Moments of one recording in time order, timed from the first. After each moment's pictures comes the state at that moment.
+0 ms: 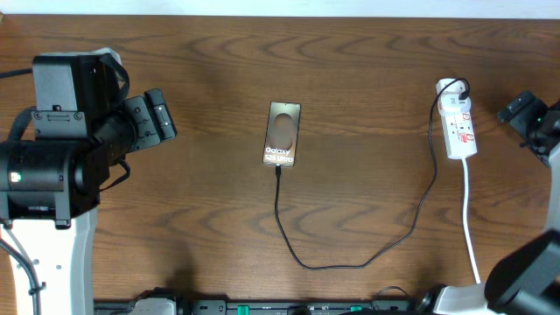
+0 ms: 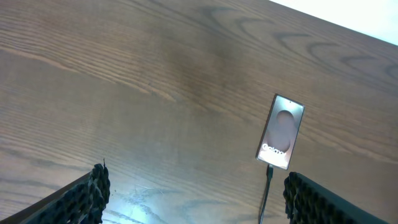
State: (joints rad) left arm -0.03 1.29 1.77 -1.36 -0.03 -0.31; right arm -0.50 1.65 1.35 -0.71 0.04 0.39
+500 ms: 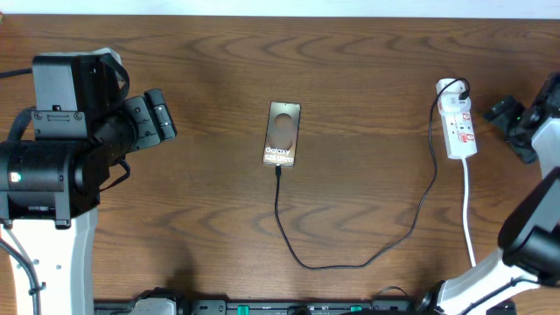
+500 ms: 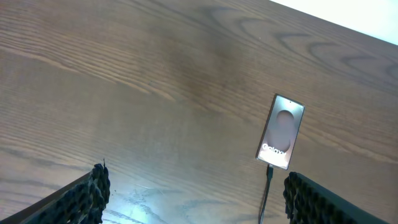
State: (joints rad) left arm -0.03 1.29 1.77 -1.37 -0.03 -0.31; right arm -0.49 1.93 1.35 -0.52 0.00 0.44
